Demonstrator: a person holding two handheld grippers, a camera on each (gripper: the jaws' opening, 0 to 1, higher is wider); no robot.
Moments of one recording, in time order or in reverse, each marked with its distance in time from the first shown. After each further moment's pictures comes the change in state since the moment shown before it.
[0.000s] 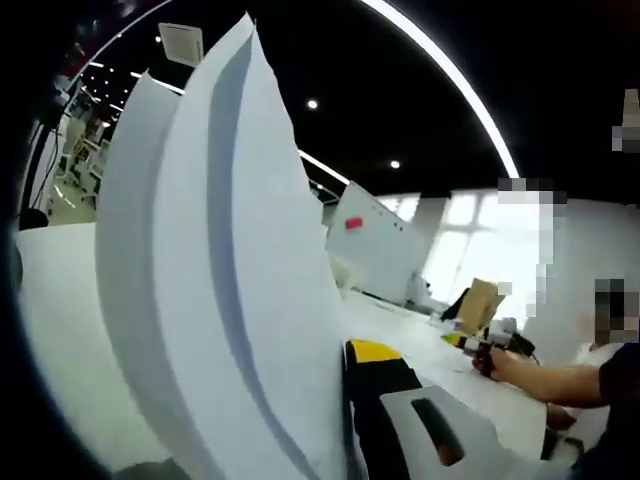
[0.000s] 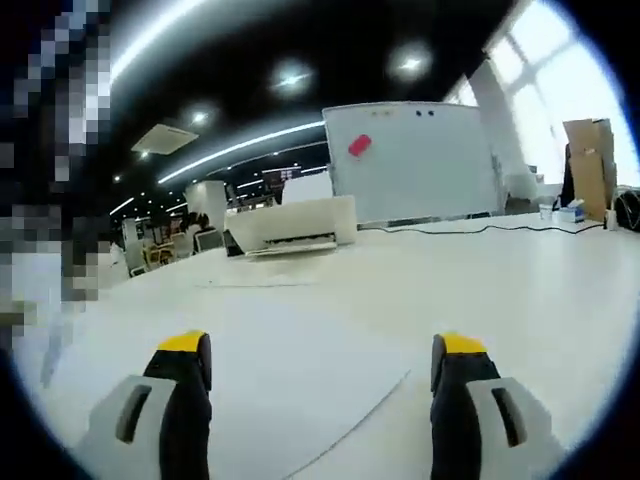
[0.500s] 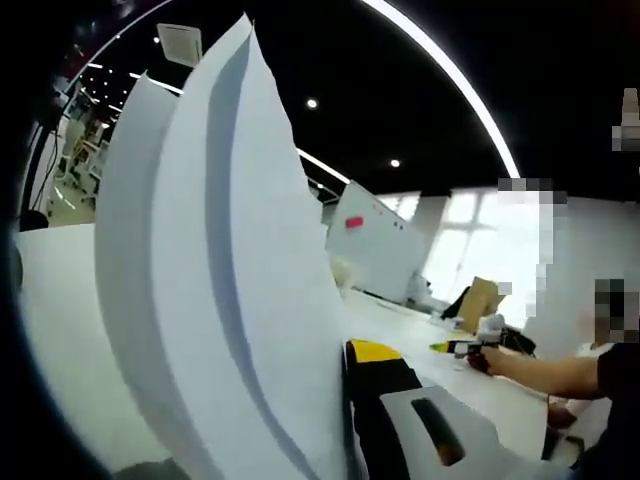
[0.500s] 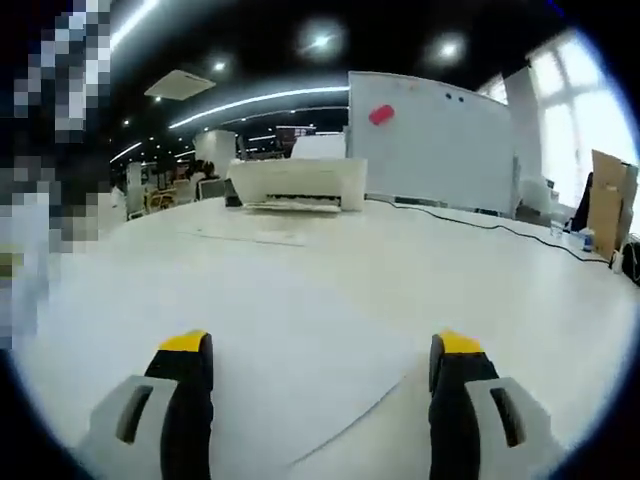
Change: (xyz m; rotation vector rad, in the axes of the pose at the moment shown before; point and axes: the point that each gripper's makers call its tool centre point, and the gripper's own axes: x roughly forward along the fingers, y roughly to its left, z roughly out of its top) left arm 0.000 0.000 0.000 0.005 0.003 0.000; right arm 0.020 -0.009 -0.022 -0.137 0.153 0.003
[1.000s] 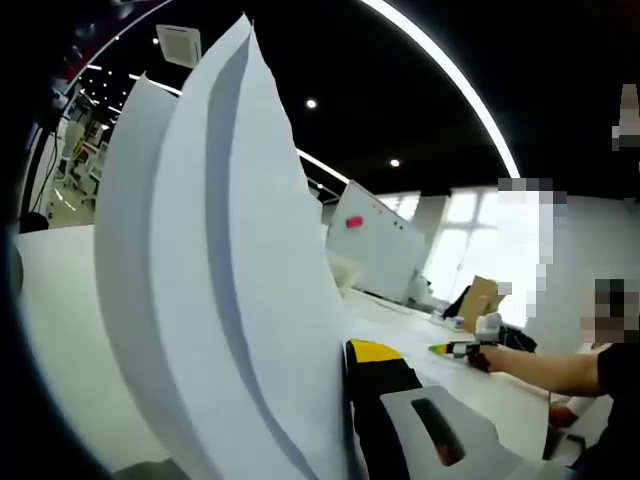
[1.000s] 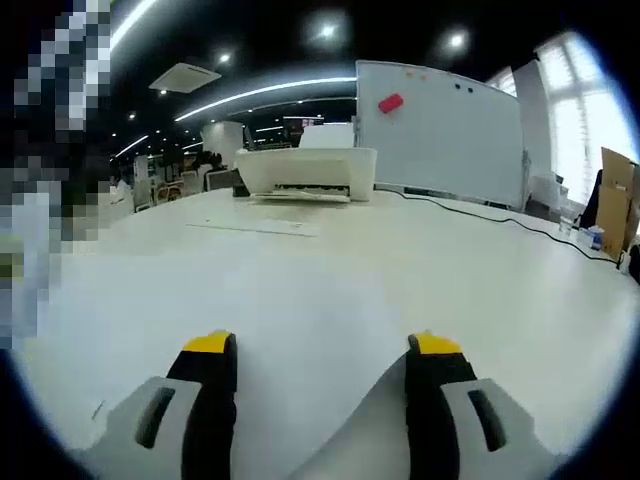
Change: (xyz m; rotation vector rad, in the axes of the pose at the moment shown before) left arm 0.000 0.001 0.000 0.008 -0.002 0.003; right arm -0.001 0.013 -0.010 0.001 0.044 0.041
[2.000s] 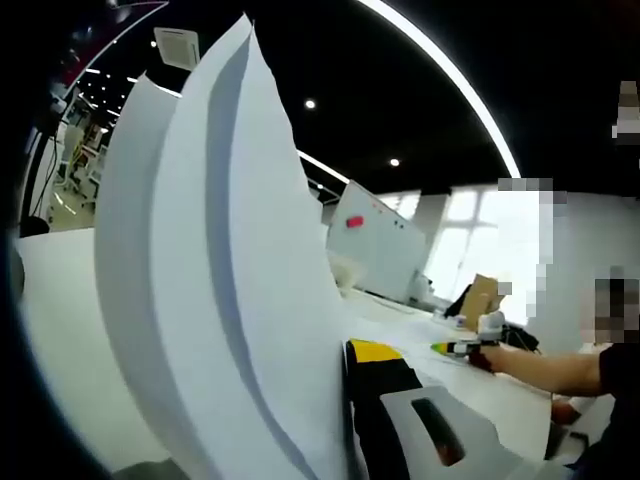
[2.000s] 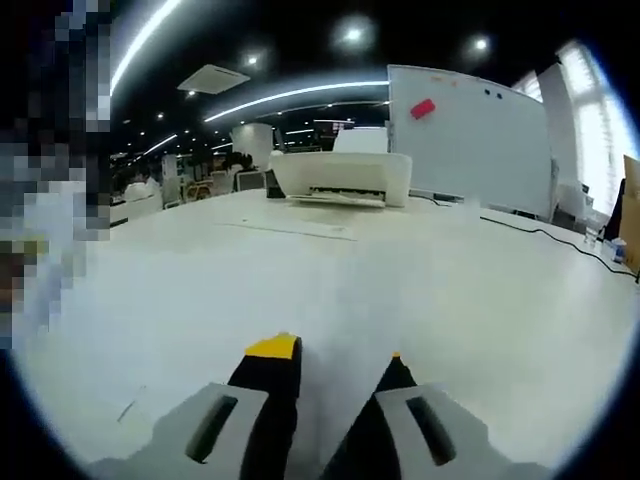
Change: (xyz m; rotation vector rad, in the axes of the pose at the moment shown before) left arm 0.000 -0.001 0.000 0.011 -0.001 0.003; right arm 0.009 0.023 0.009 -0.048 -0.020 0.126
